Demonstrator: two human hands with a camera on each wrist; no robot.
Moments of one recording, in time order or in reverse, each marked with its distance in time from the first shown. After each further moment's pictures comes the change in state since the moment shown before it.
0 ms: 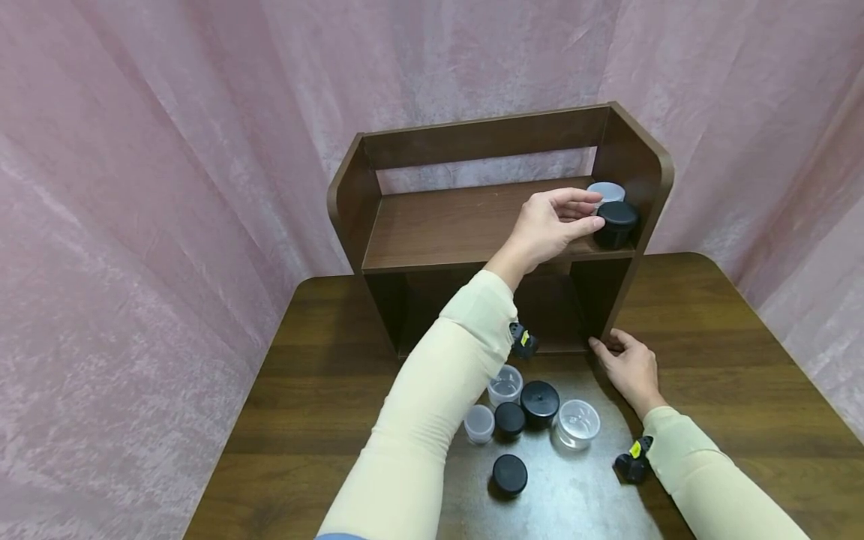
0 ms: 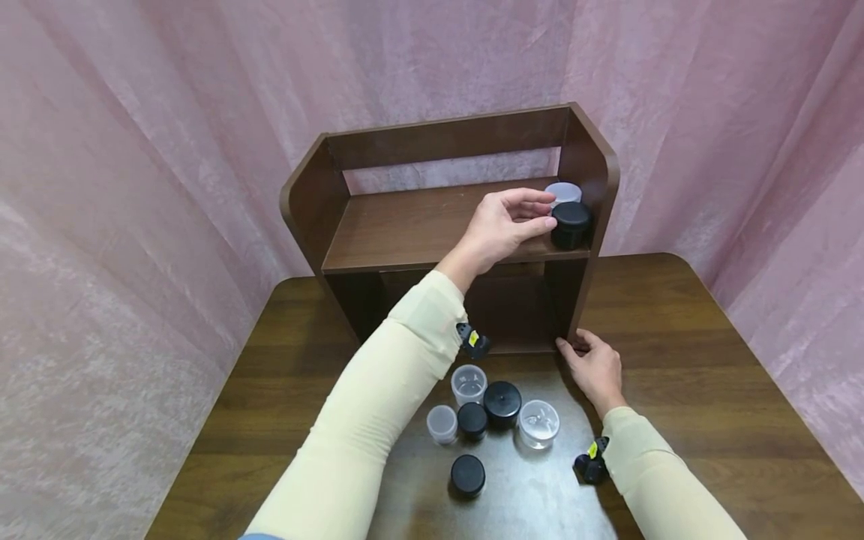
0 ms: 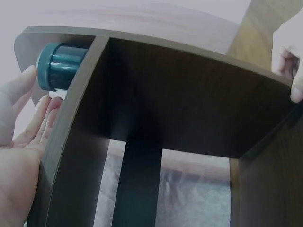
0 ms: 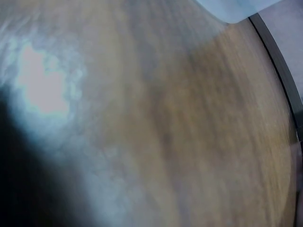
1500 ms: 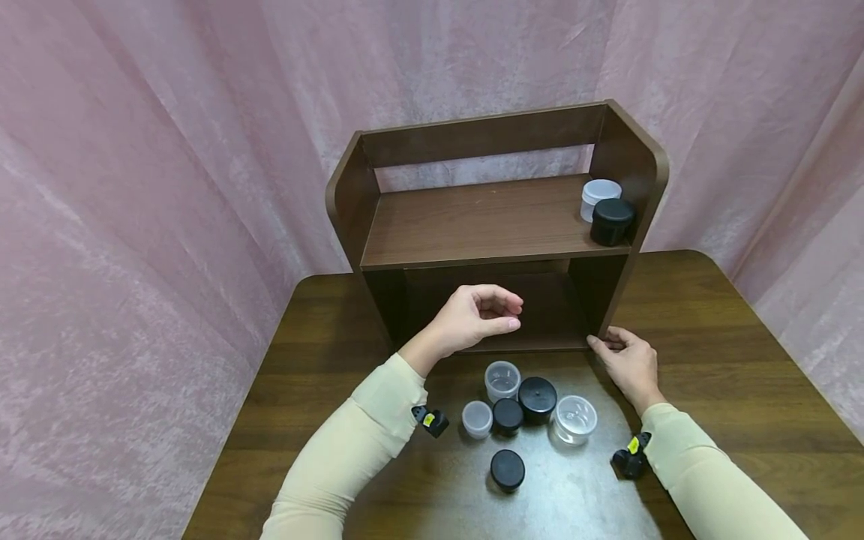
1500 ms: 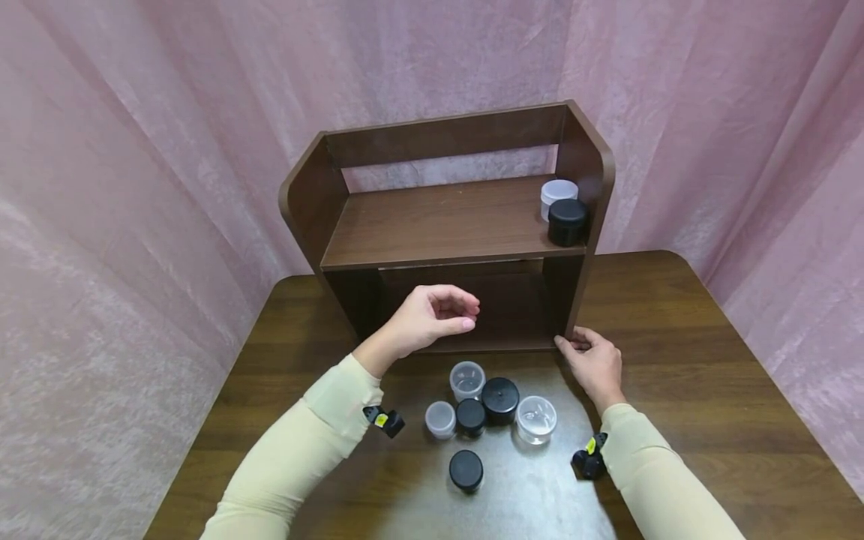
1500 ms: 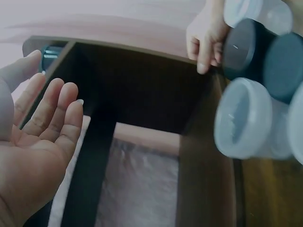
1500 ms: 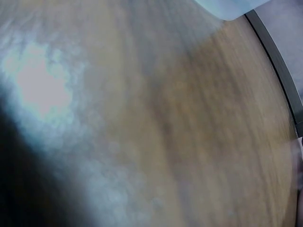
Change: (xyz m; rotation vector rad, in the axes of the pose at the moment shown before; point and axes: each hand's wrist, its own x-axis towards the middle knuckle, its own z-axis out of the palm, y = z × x) left_hand -0.134 -0.076 -0.059 -0.080 -0.179 -0.032; right_hand 0.004 -0.003 0.004 0.065 0.036 0.031
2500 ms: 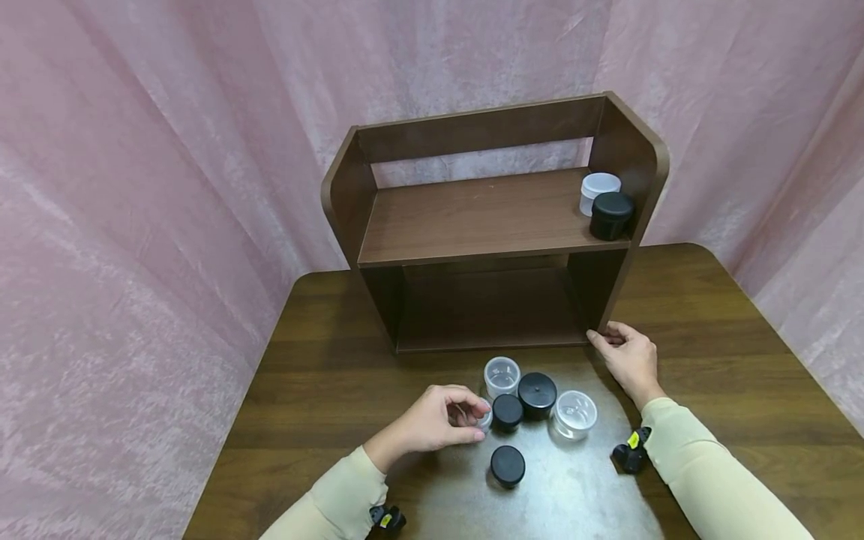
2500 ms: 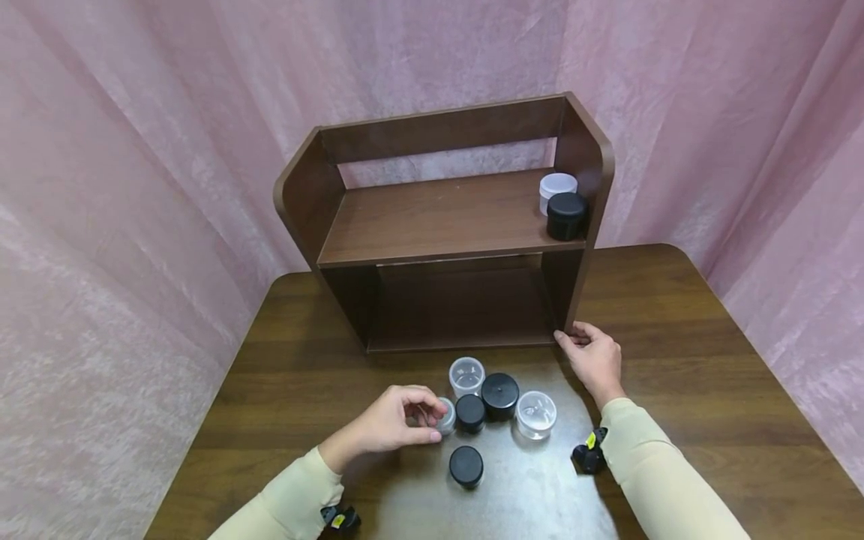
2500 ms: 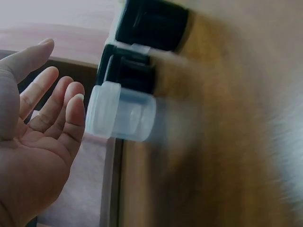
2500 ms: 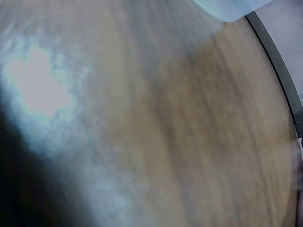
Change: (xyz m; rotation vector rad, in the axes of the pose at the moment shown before) left_hand -0.129 -0.066 0.028 0.159 -0.119 -0.076; right_hand -0.001 -0.001 0.000 0.007 0.002 -0.005
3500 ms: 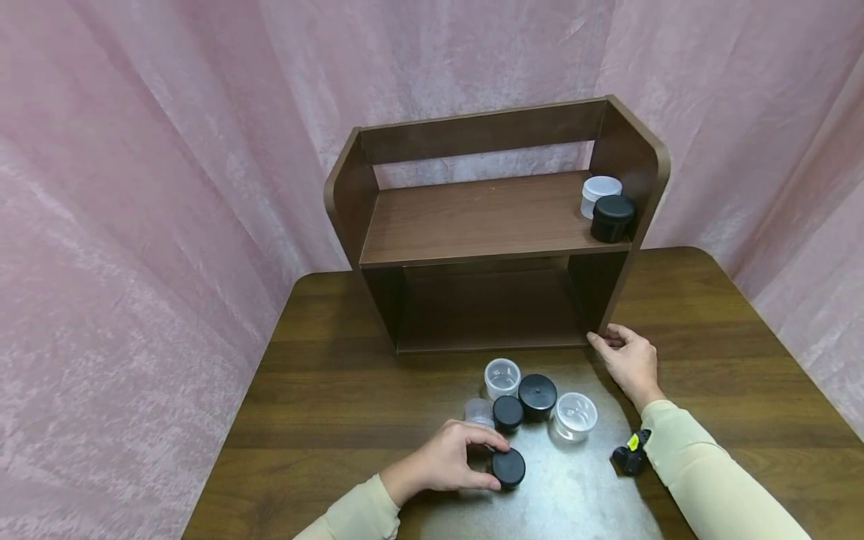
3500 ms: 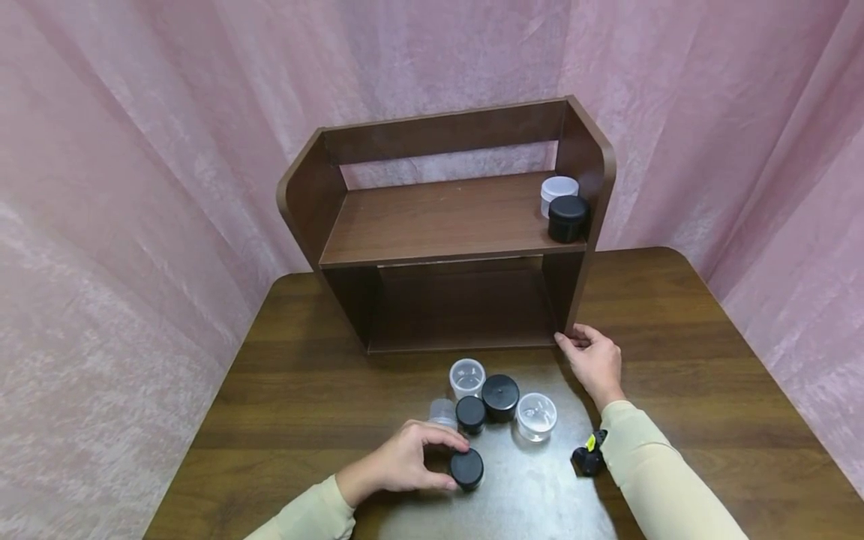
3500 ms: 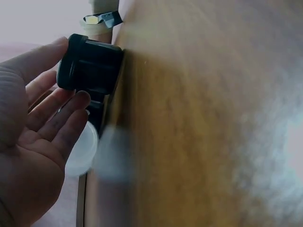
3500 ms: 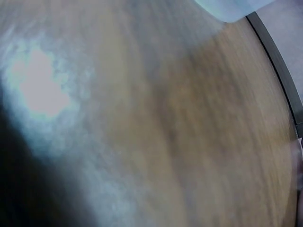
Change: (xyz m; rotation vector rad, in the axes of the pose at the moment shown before) left_hand -0.014 -0.017 0.043 0.282 -0.030 0.296; right_hand 0.001 0.004 0.002 -0.025 0.000 0.004
